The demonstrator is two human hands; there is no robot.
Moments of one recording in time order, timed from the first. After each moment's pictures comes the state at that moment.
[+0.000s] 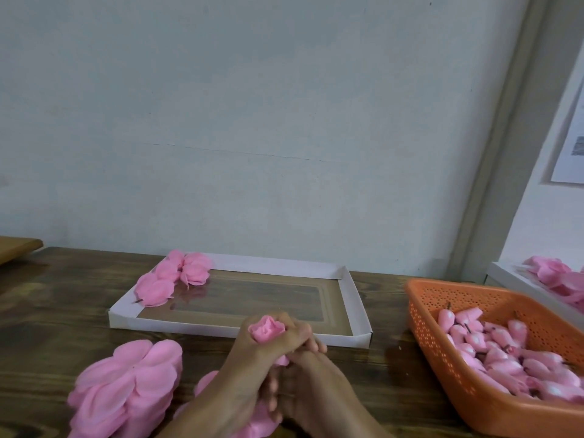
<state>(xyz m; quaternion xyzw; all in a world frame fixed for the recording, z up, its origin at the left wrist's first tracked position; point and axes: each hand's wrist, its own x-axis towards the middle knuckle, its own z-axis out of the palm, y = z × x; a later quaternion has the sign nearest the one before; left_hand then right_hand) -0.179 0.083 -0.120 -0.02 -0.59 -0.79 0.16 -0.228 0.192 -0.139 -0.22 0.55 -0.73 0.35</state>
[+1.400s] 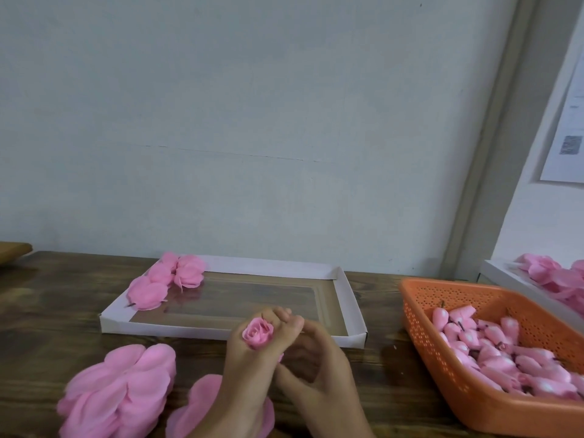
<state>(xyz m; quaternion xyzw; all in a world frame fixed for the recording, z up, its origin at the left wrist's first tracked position) -0.189 0.101 -0.129 0.09 -0.48 -0.82 0.29 -0.232 0.207 -0.144 -0.36 0.66 -0.66 0.03</state>
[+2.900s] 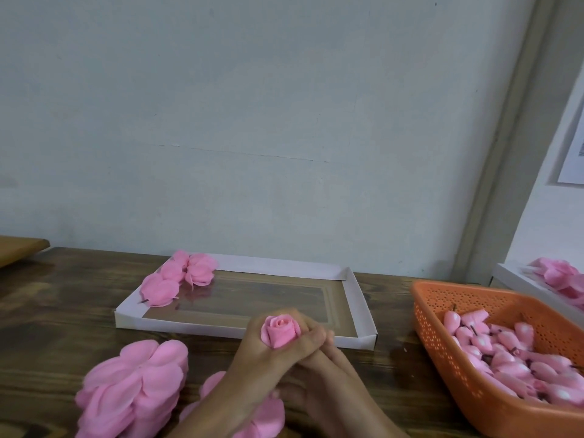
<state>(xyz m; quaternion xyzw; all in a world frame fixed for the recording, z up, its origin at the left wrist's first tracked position) -0.182 0.082 -0.117 -0.08 -0.65 -0.72 0.24 -0.237 0.196 -0.135 -0.26 0.46 -0.75 0.41</state>
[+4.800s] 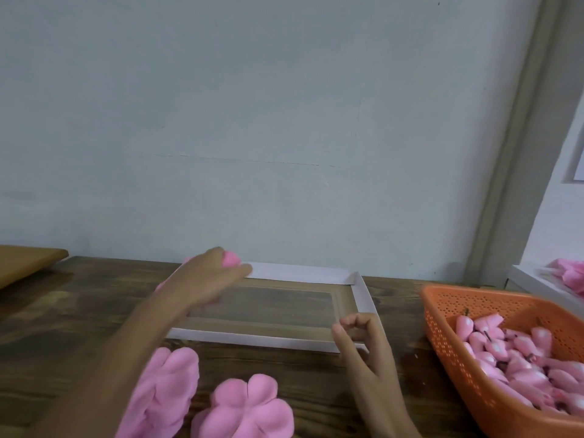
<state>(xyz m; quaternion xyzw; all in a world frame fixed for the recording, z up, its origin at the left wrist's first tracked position) -0.195 -0.044 -0.035 0.18 -0.89 -0.39 0.15 -0.271 0.218 -0.145 -0.26 0.69 -0.67 -0.06</state>
